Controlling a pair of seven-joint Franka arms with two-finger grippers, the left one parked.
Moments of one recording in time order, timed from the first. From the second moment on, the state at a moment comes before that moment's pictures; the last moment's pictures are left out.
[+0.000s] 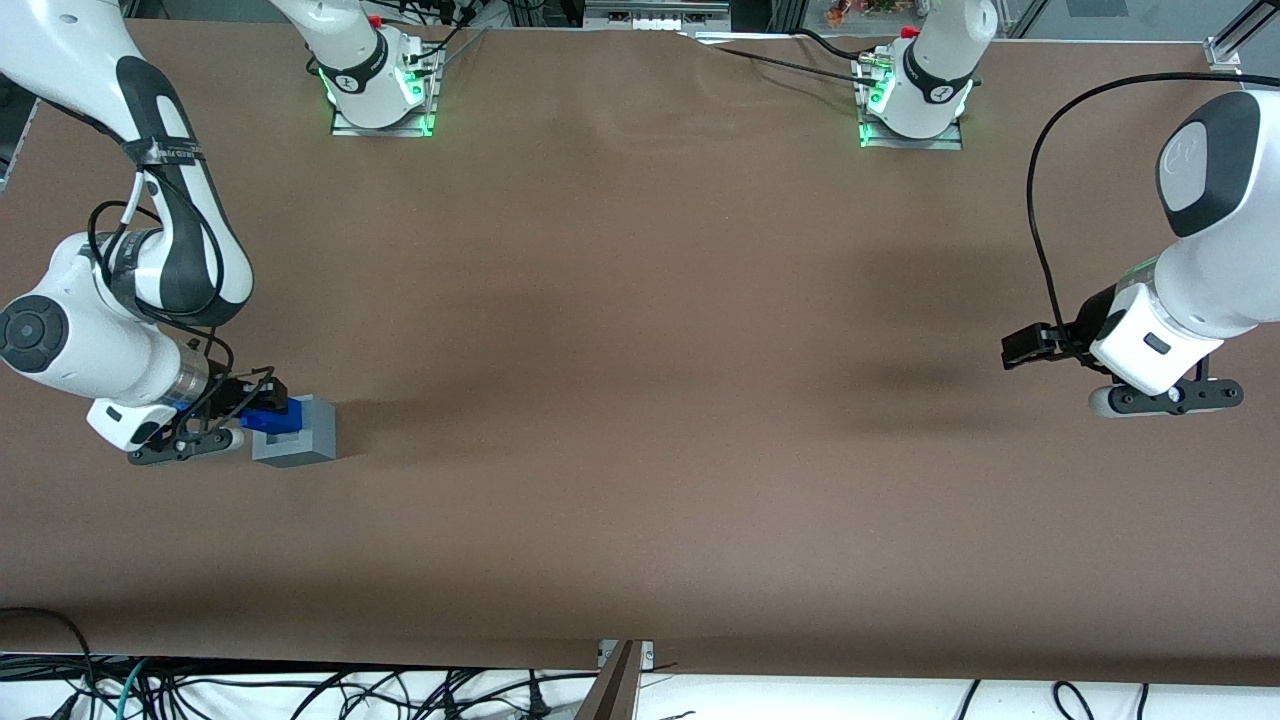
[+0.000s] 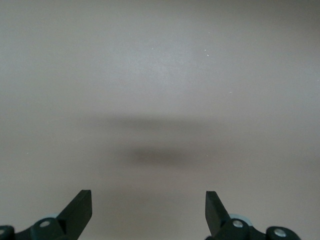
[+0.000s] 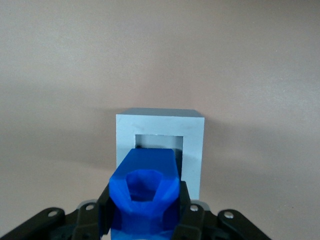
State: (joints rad) arm -0.14 0.49 0.13 -1.72 -0.05 2.18 -0.20
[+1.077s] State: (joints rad) arm -0.15 0.49 0.12 -1.72 -0.06 2.19 -0.19
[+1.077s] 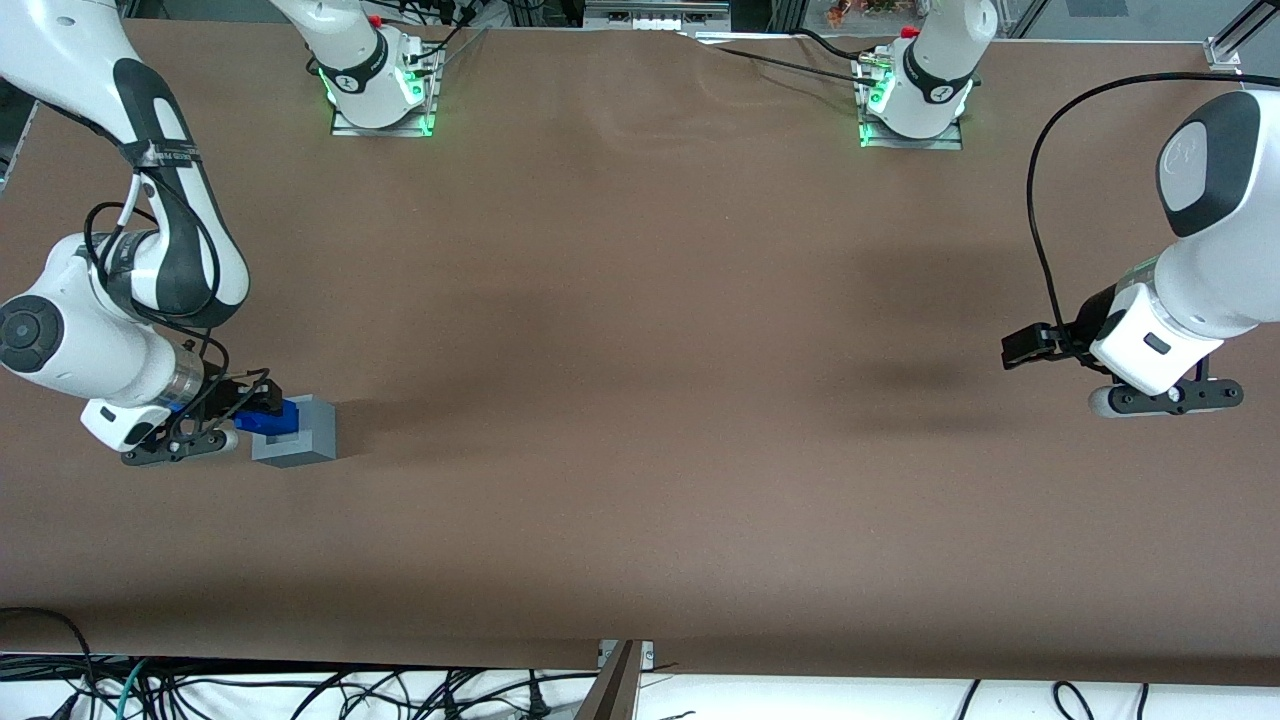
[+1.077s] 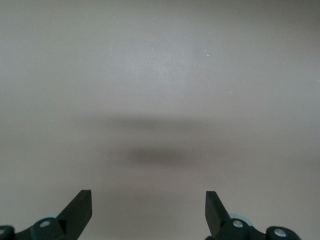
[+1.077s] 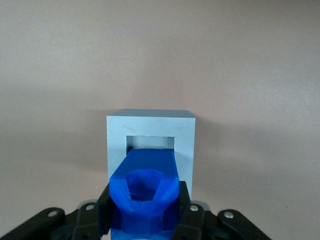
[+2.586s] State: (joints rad) arm -0.15 0.52 0.12 -1.62 -0.06 2.09 -0.12
